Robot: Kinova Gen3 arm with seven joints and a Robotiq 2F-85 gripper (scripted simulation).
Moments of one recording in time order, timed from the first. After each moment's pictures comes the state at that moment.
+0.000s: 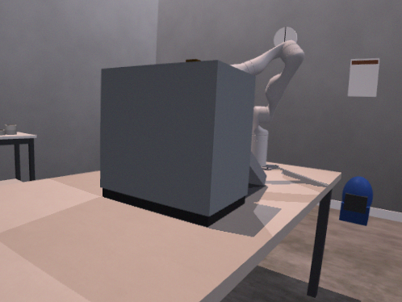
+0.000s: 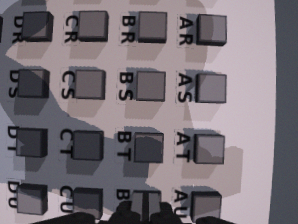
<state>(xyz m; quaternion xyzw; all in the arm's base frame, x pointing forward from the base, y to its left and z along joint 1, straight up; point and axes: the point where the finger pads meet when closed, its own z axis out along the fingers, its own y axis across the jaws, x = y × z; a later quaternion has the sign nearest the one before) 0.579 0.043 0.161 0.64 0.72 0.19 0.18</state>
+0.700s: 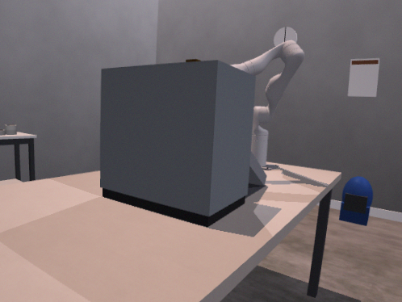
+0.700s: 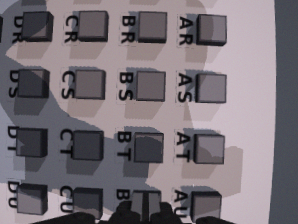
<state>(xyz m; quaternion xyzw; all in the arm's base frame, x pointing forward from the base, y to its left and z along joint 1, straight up) 0.579 0.043 0.161 0.64 0.72 0.19 0.18</state>
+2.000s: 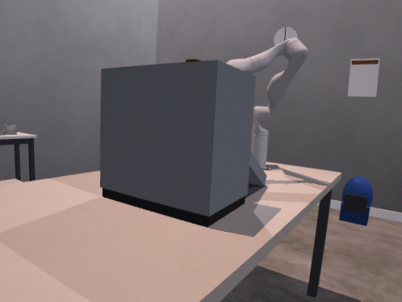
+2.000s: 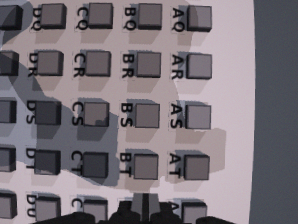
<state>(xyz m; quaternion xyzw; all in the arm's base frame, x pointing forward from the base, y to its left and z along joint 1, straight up) 0.562 0.058 0.189 0.64 0.72 0.20 0.18</state>
